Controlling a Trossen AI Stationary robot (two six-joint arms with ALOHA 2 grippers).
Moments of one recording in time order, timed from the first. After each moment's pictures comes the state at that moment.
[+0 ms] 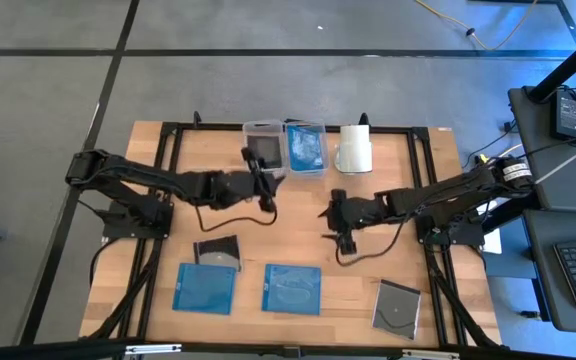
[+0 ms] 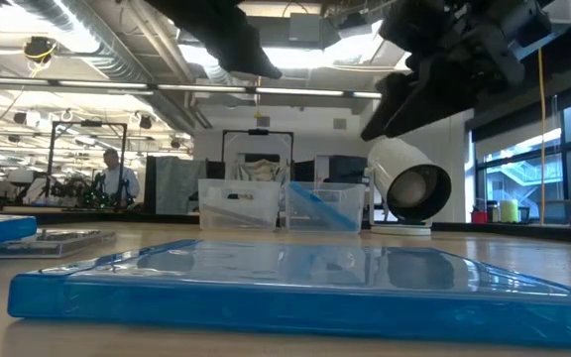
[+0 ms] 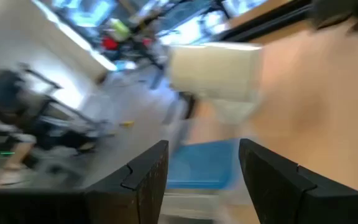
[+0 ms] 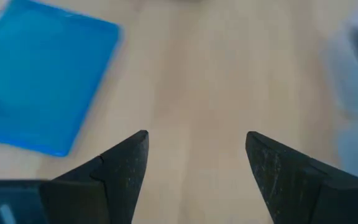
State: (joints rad) left arm -0.05 1.40 0.94 0.07 -0.69 0.39; right arm 0.17 1.39 0.77 -0.11 0.10 -0.13
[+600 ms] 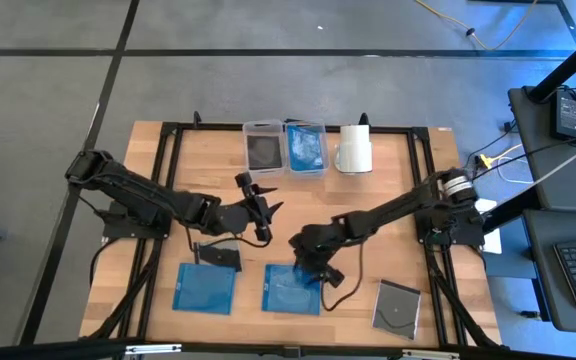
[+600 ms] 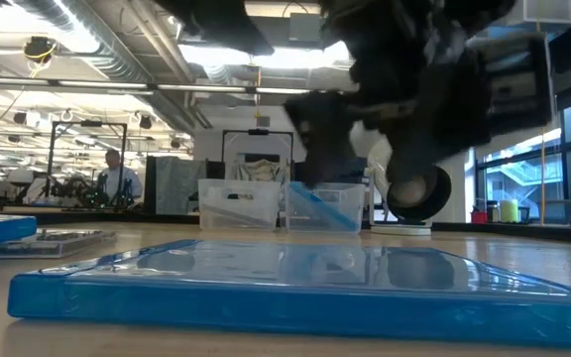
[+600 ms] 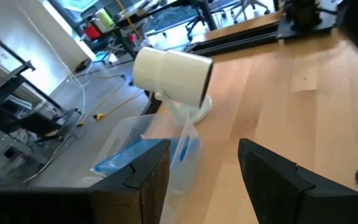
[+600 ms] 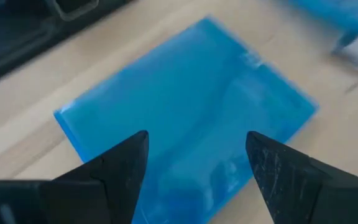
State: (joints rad) left arm -0.28 1.40 0.94 -0.01 -0.84 0.09; right arm 0.24 1.88 1.06 -0.01 -0.40 -0.44
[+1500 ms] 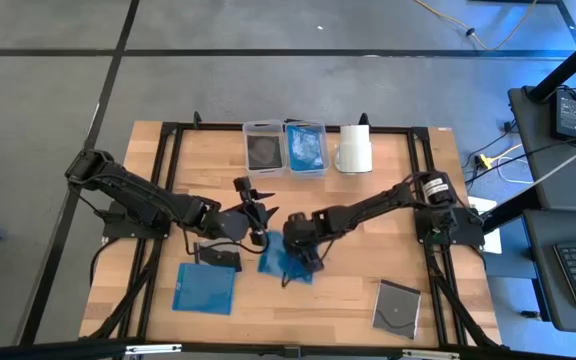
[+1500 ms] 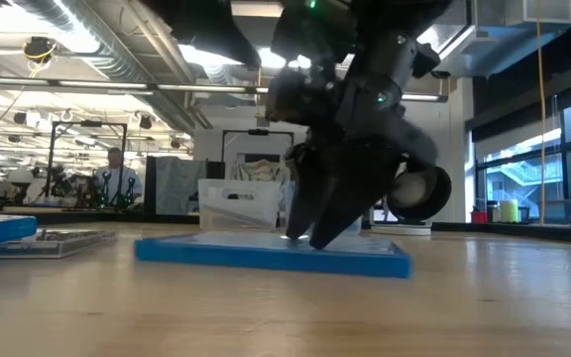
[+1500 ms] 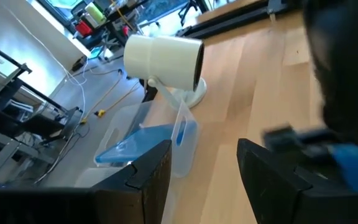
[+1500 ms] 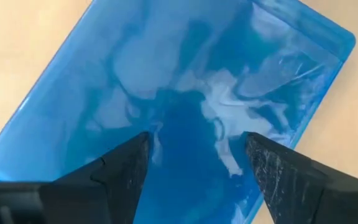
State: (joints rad) left arm -0.31 1.40 0.94 -0.11 -0.85 0.09; right arm 0.15 2.06 1.28 -0.39 -0.01 -0.16
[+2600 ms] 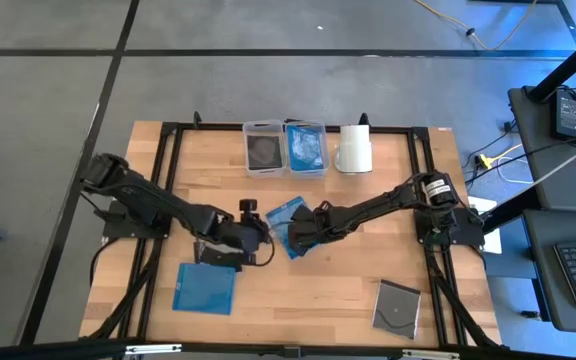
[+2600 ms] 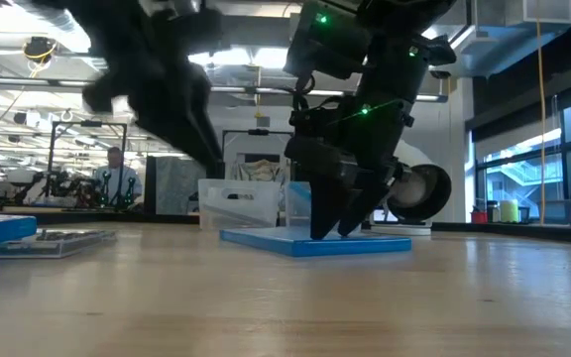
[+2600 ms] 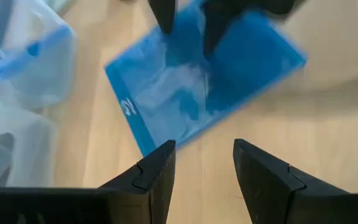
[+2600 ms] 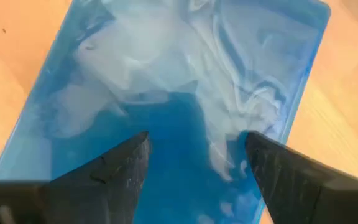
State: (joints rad) left arm -0.31 1.56 0.89 -0.32 -0.47 -0.11; right arm 0.18 2.05 1.27 -0.56 0.34 0.79
